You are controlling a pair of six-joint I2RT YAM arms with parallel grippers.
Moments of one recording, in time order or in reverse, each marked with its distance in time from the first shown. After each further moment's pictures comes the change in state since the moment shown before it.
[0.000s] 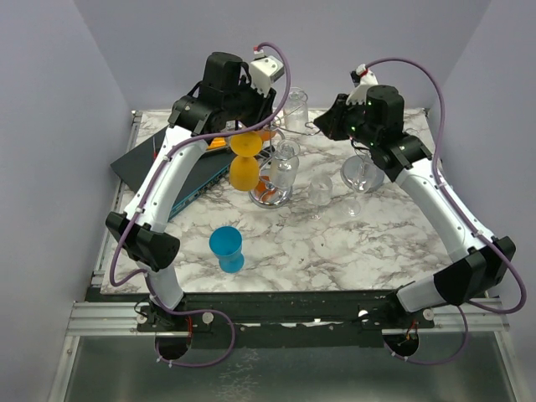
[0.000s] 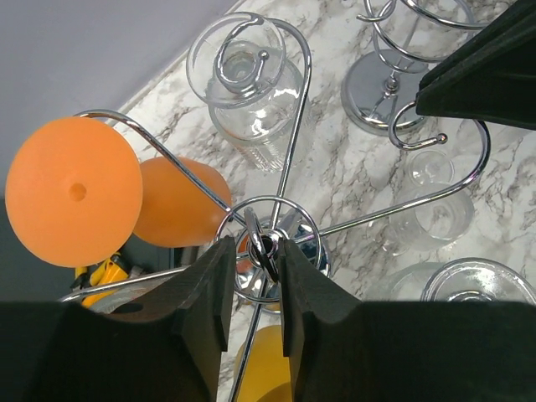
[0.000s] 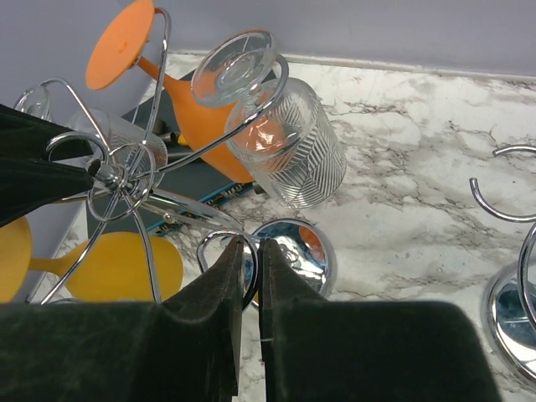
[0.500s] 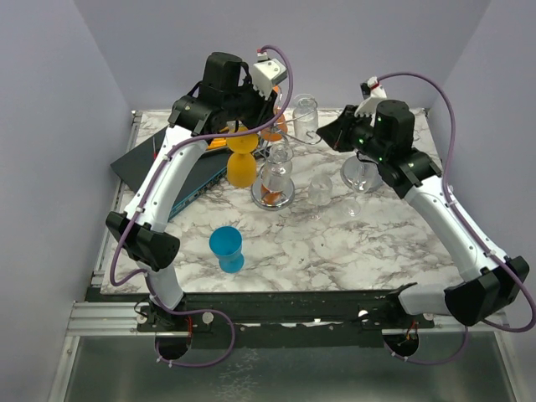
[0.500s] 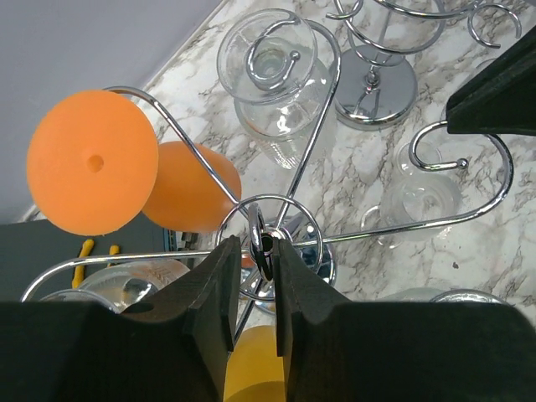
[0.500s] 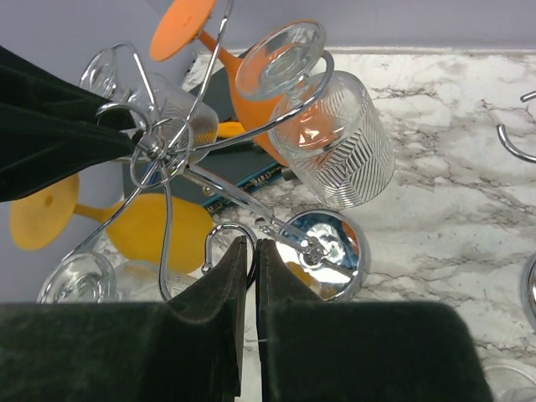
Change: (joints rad) left arm 0.006 0.001 0.000 -0.006 0.079 0.051; right arm -0.001 -0.129 -0.149 0.062 -0.029 0.084
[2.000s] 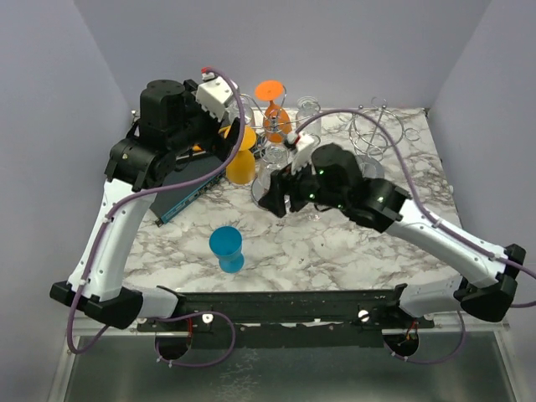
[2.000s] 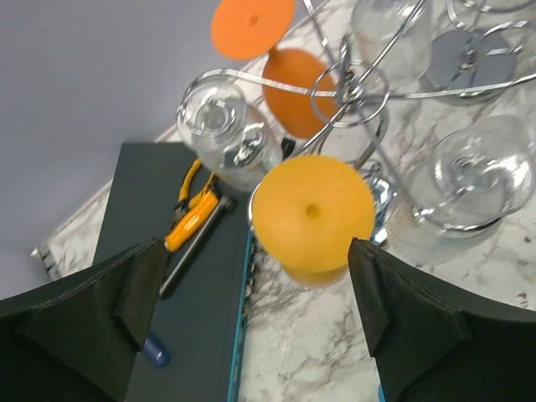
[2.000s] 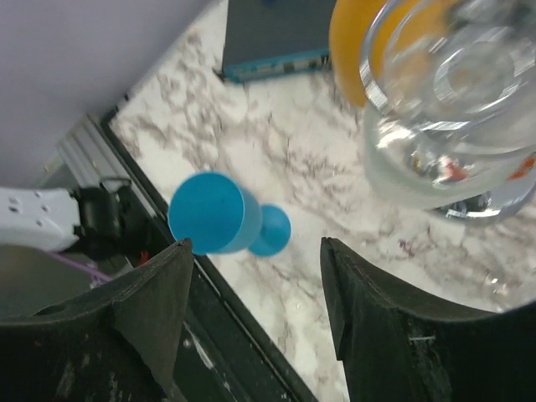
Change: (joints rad) left arm 0.046 -0.429 -0.299 0.006 -0.169 0.050; right arm 0.515 -0.031 0.069 -0.235 0.144 -0.079
